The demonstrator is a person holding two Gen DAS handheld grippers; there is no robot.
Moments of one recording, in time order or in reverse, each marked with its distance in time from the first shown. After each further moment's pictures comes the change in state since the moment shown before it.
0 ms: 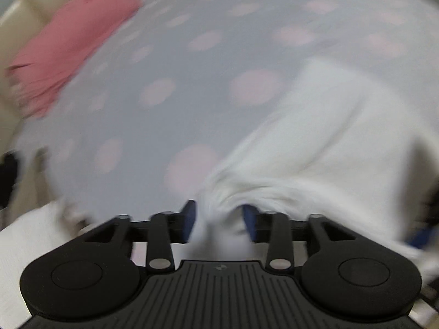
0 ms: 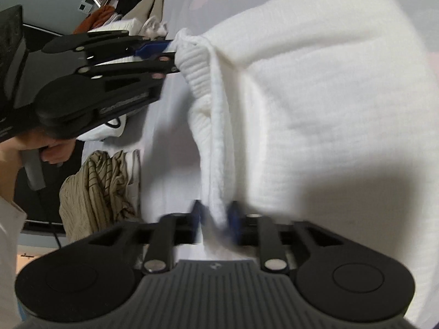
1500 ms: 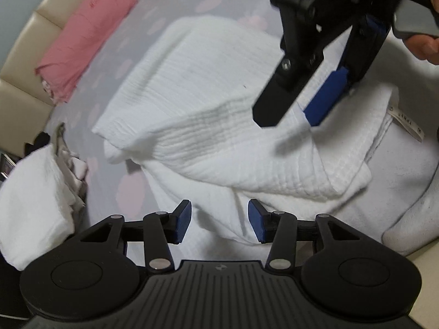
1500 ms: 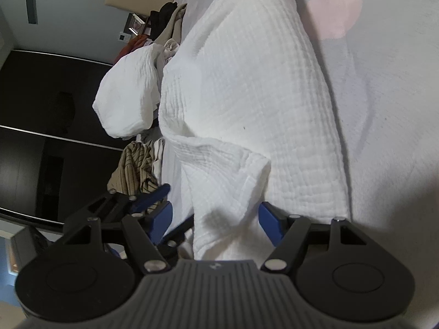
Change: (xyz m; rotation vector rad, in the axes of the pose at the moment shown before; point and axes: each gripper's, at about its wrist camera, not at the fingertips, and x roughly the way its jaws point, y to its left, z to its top) left arm -0.109 -0.218 -0.082 0.045 0.073 0.112; right arm -0.067 -0.134 -0.081 0.073 -0.091 0.295
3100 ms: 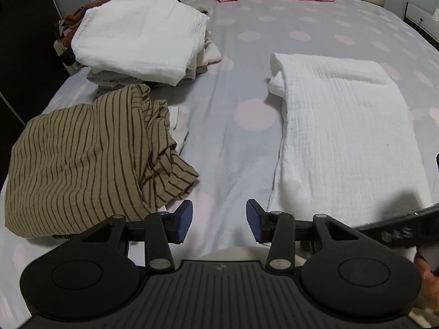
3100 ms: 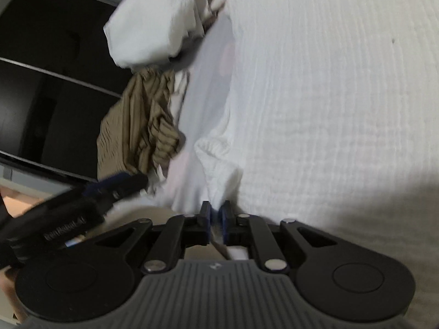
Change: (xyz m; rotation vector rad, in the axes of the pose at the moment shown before) left arm -0.049 0.104 -0.105 -0.918 0.068 0.073; right arm 0.106 0.072 -0.046 -0.218 0.210 -0.051
